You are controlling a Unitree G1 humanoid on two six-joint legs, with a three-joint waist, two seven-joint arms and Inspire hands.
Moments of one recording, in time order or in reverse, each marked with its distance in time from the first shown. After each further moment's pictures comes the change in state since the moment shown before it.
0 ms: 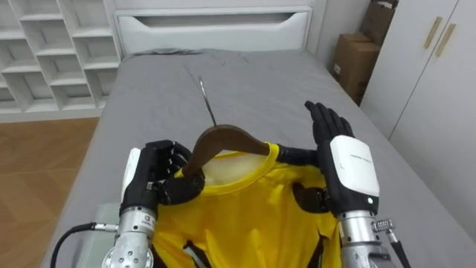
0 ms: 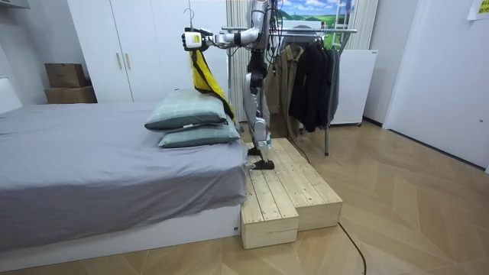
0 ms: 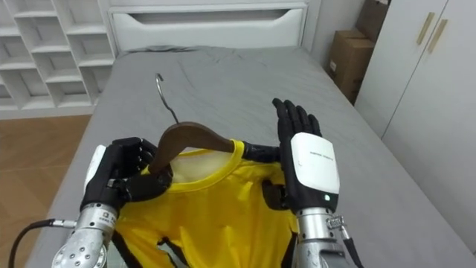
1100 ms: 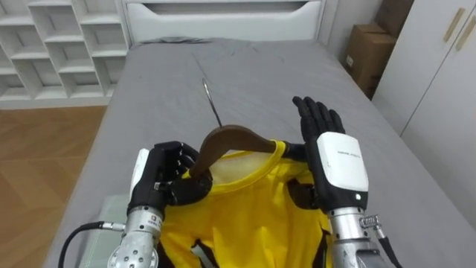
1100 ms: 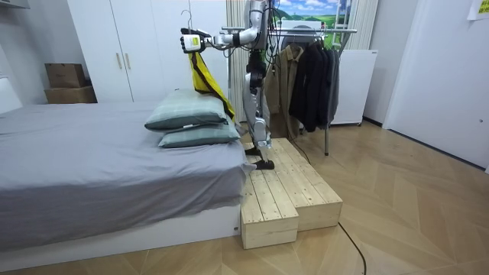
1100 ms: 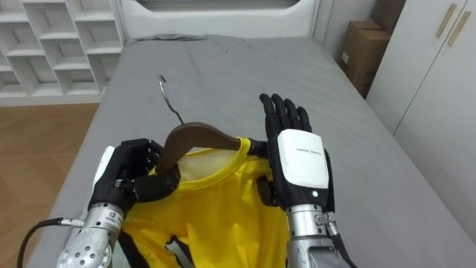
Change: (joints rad) left arm -0.014 0.010 -0.045 0.009 -0.049 0.001 -0.016; right arm -0.037 -0.013 0.079 0.061 -0.037 0.011 -0.083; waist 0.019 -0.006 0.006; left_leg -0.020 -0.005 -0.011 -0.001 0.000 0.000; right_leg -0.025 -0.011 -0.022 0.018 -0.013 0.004
